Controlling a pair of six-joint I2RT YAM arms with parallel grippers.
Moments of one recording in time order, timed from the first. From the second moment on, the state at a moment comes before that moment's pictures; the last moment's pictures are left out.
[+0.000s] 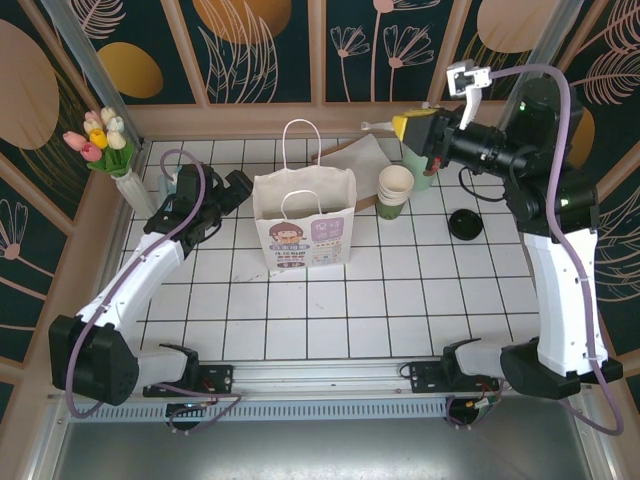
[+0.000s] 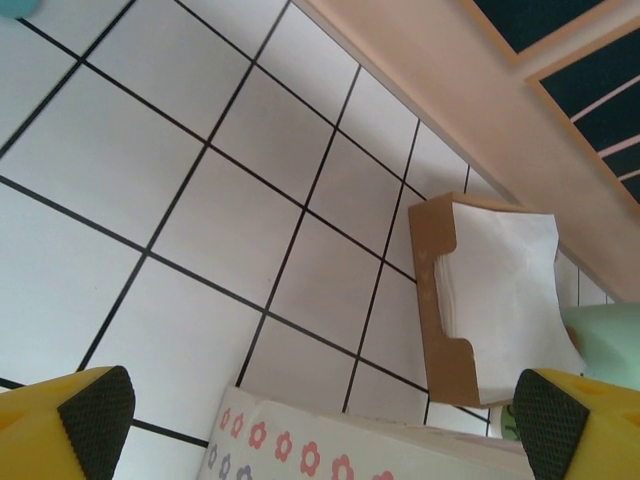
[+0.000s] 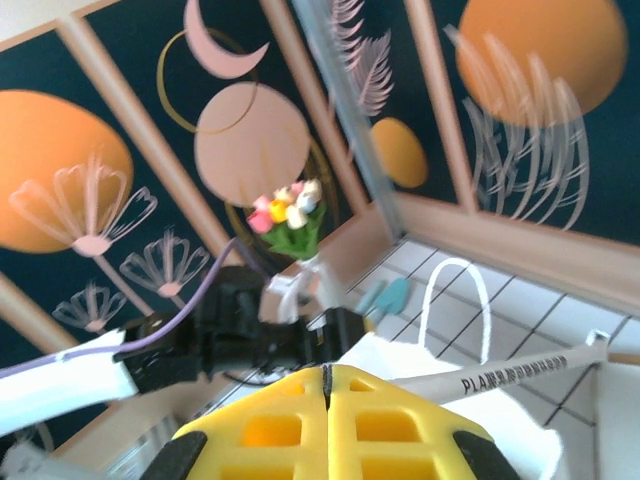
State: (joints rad) left arm -0.27 1.27 1.02 -0.39 -0.03 -0.88; right arm 0.31 1.29 1.98 -0.84 -0.75 0.28
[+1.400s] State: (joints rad) left arm -0.27 1.24 0.95 -0.43 0.04 -0.86; right arm 0.60 1.95 2.00 -0.89 -0.80 0.02
